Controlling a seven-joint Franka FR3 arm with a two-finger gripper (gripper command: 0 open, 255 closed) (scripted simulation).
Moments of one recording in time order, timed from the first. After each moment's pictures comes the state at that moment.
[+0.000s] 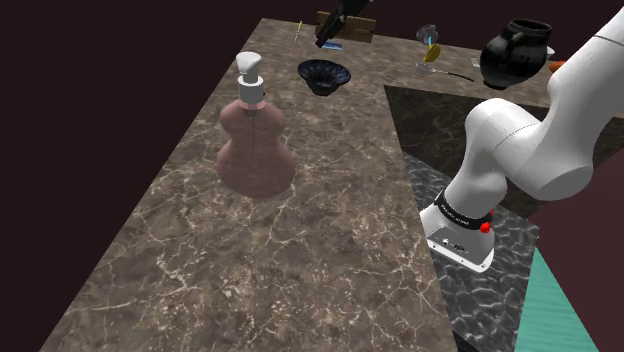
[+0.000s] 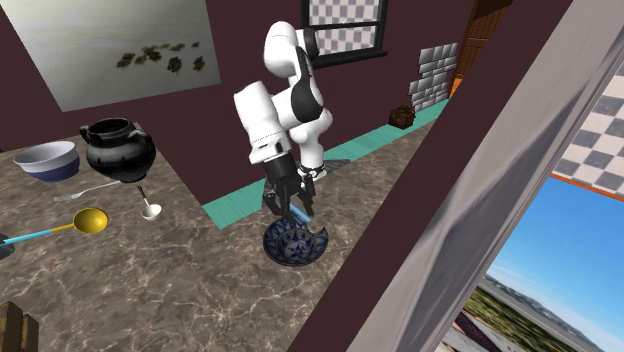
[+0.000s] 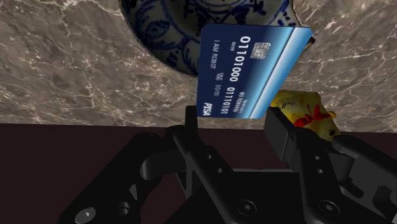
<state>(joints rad) 0.92 -0.26 -1.10 -2.19 0.32 2.43 -1.08</state>
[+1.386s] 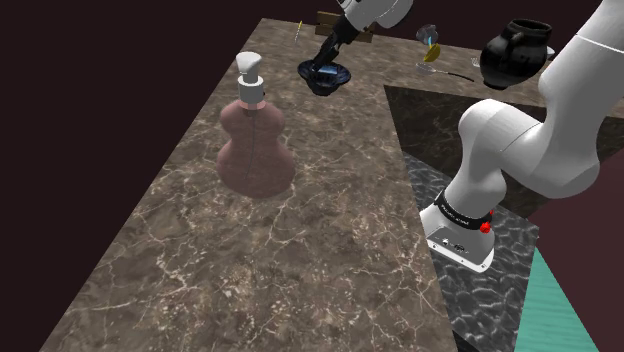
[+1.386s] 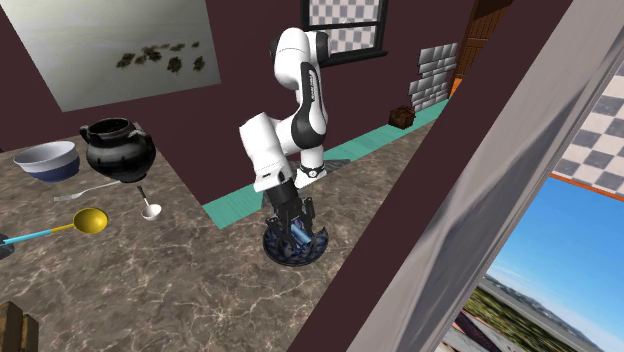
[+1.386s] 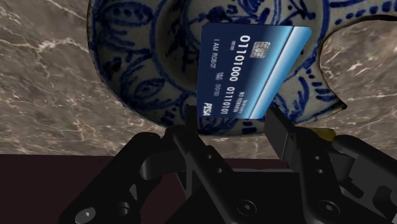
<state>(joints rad) 1.20 -0.10 -1.41 -2.25 0.63 2.53 -1.36</state>
